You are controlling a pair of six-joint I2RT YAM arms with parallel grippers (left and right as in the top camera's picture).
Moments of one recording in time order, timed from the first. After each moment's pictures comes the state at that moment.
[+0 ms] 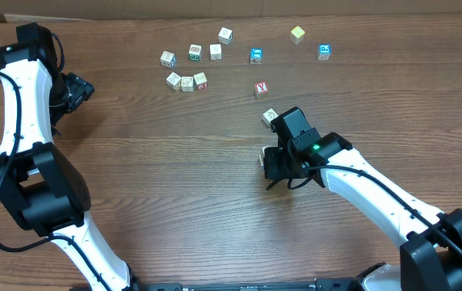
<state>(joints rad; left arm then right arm) 0.30 2.11 1.92 -1.25 -0.16 -0.70 0.52 1.58 1.00 -0.66 -0.14 0.49</state>
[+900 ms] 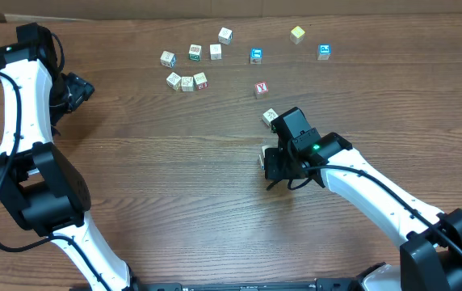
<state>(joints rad) 0.30 2.11 1.92 -1.25 -0.16 -0.70 0.52 1.58 1.00 -0.66 -0.14 0.49</state>
